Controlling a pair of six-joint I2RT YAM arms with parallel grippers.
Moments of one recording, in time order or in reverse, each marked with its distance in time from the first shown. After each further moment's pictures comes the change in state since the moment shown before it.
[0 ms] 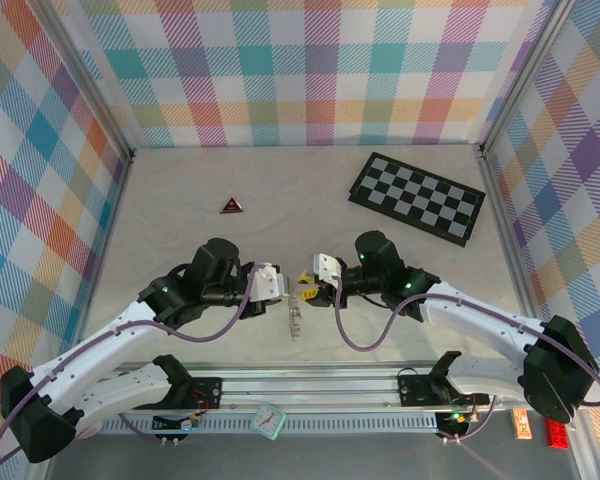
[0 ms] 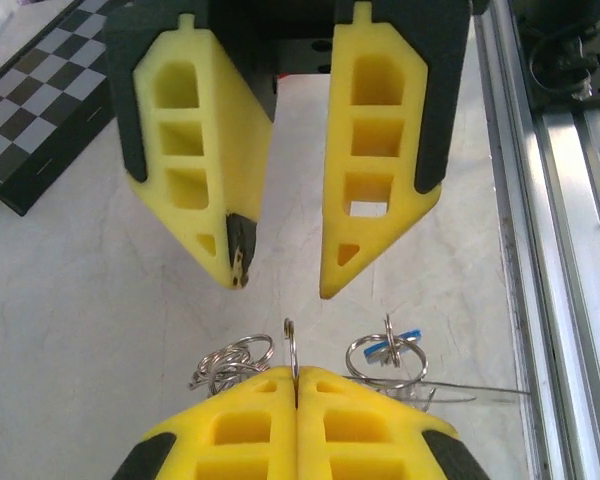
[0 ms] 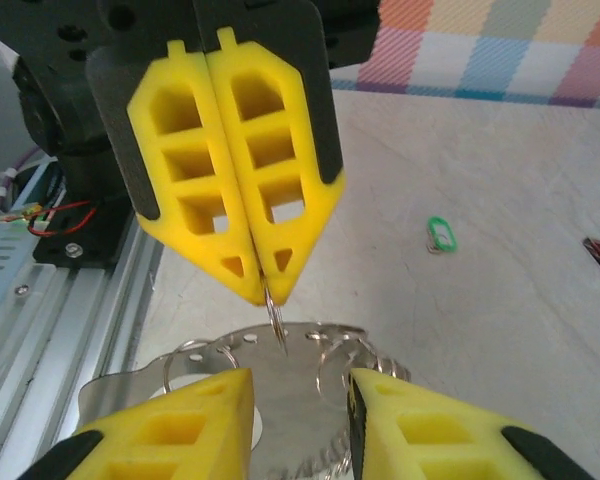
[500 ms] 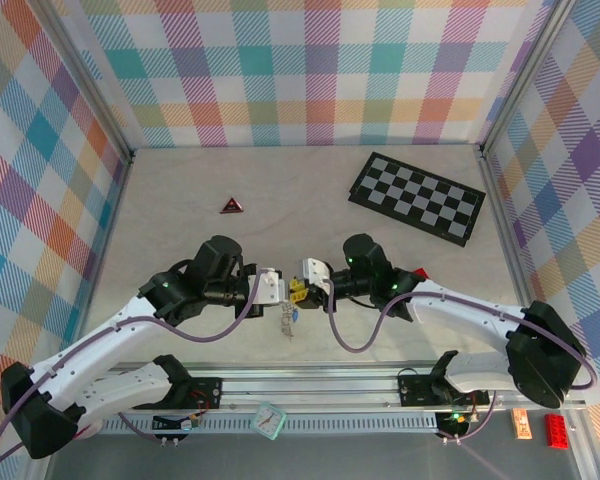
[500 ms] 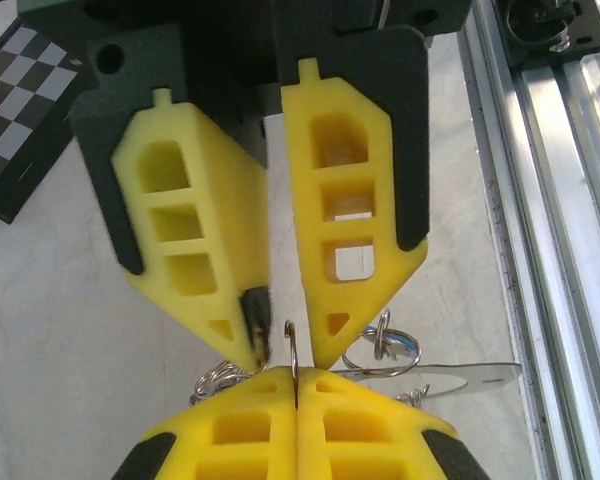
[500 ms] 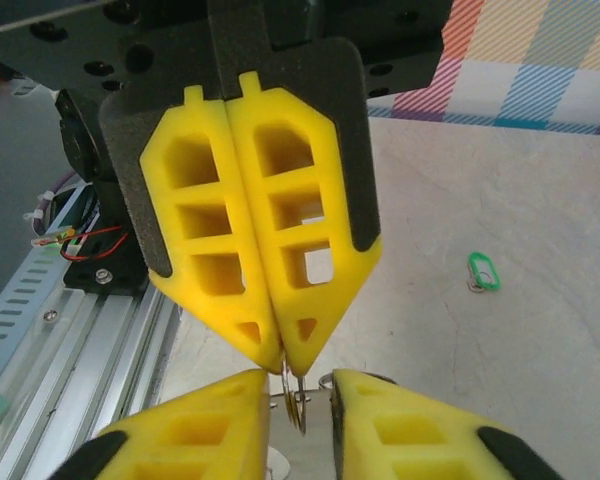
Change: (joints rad) left arm -0.001 0.026 0.036 -0.077 -0.005 0.084; right arm 0.041 0.079 -0.002 0.110 -0.026 0.045
